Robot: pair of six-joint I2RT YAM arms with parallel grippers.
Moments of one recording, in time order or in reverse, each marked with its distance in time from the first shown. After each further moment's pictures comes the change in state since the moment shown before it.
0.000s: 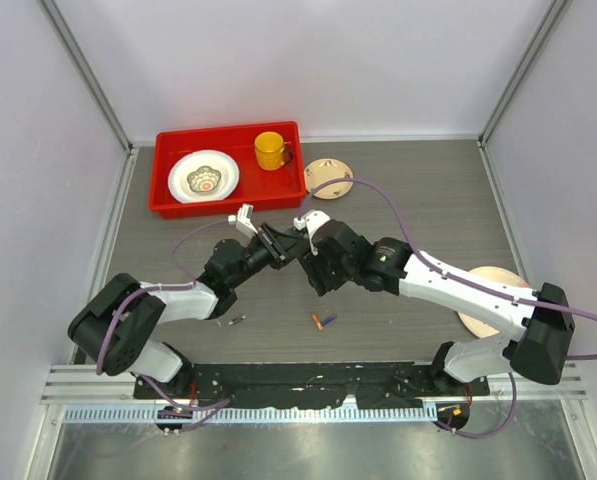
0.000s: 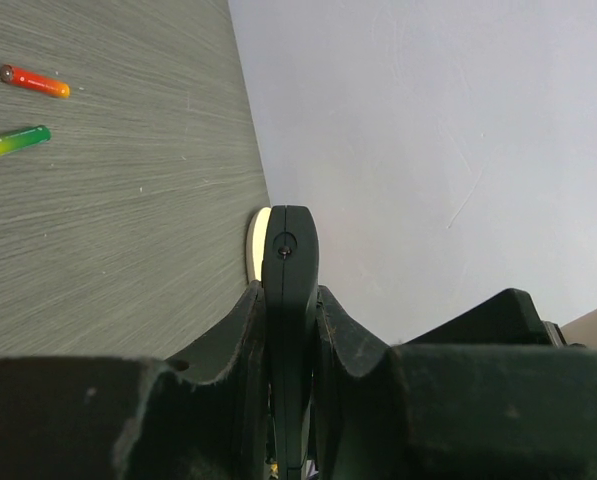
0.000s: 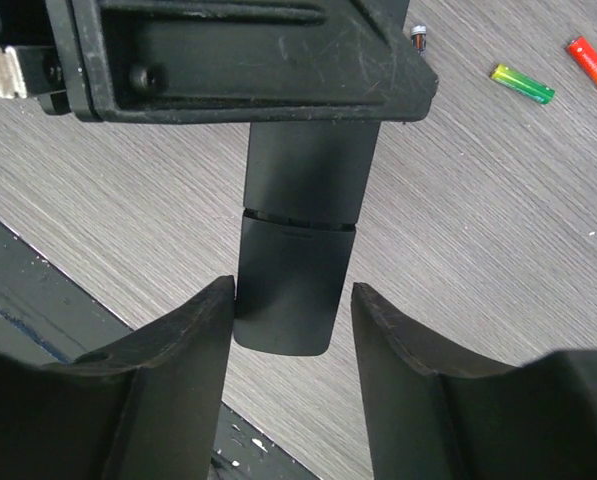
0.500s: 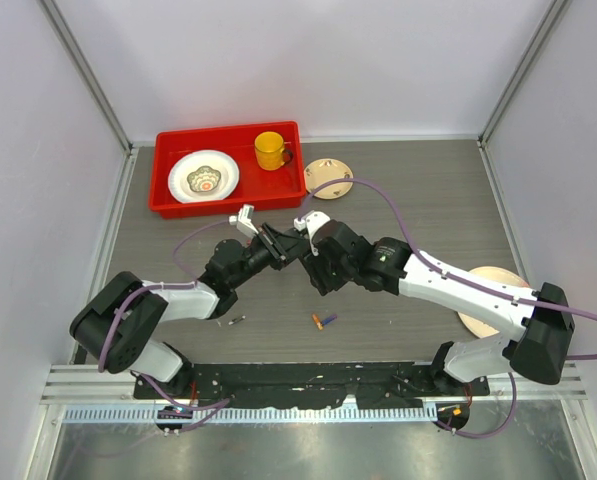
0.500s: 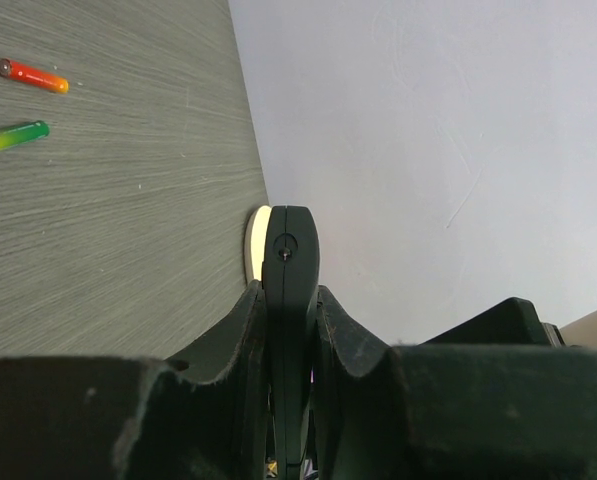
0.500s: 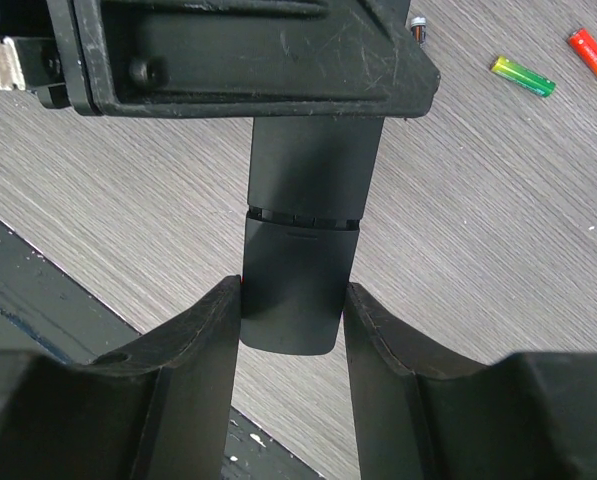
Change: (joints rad) left arm 0.001 0.016 0.000 0.014 0.000 -0.011; right arm 0.003 0.004 0.000 -0.010 -0.002 -0.001
